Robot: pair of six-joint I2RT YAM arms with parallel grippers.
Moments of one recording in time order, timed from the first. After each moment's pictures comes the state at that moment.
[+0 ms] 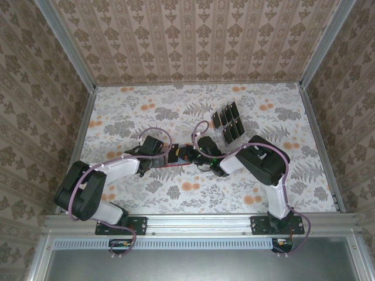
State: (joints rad) left arm -0.55 1.45 0.62 -0.29 -0.34 -0.51; right arm 0.74 2.02 0.82 0.80 -0.30 1.07
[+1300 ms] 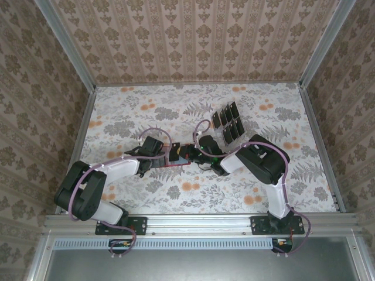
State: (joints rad) left arm -0.55 1.45 0.60 -0.26 -0.34 -0.51; right arm 0.71 2.03 0.82 0.81 -0.30 1.08
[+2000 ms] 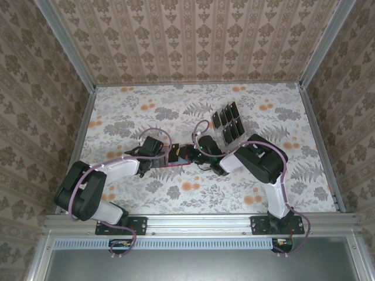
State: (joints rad) left arm -0.55 1.45 0.60 -0.26 -0.34 -0.51; right arm 0.72 2.05 0.84 0.81 -0.33 1.08
